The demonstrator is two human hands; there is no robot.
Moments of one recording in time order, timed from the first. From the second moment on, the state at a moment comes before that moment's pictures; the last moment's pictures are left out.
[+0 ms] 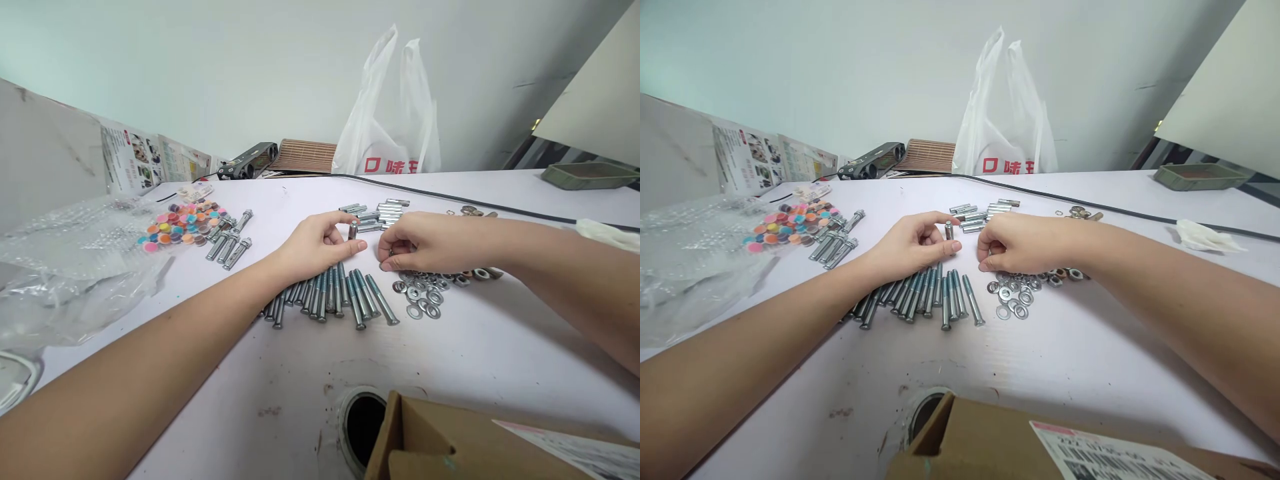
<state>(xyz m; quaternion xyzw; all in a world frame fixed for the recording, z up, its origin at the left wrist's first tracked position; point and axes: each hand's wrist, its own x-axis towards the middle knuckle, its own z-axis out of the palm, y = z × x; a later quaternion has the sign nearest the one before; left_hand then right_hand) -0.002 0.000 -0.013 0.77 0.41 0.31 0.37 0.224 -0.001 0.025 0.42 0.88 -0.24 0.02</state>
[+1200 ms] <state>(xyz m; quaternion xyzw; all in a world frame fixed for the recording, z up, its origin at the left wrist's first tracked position) -0.005 0.001 -0.011 0.78 0.40 0.27 0.39 0.255 0.002 0.040 0.43 0.86 -0.27 0.09</state>
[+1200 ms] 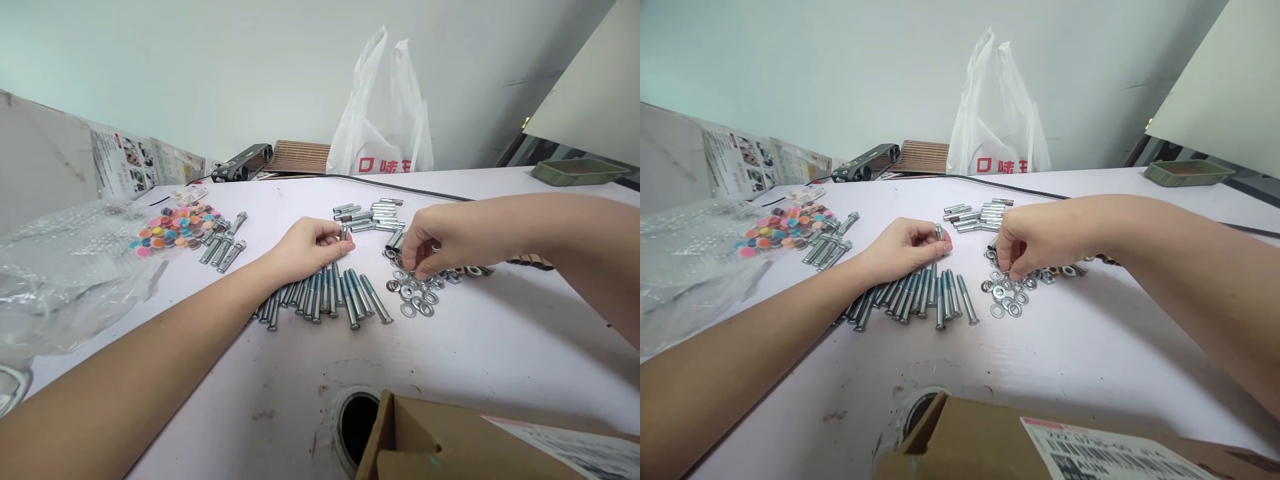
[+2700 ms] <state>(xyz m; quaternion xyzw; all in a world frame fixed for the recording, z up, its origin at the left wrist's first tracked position) -0.005 0.004 -0.017 0.81 0.39 0.26 0.36 0.245 -0.007 0.047 0.47 0.82 -0.29 0.15</state>
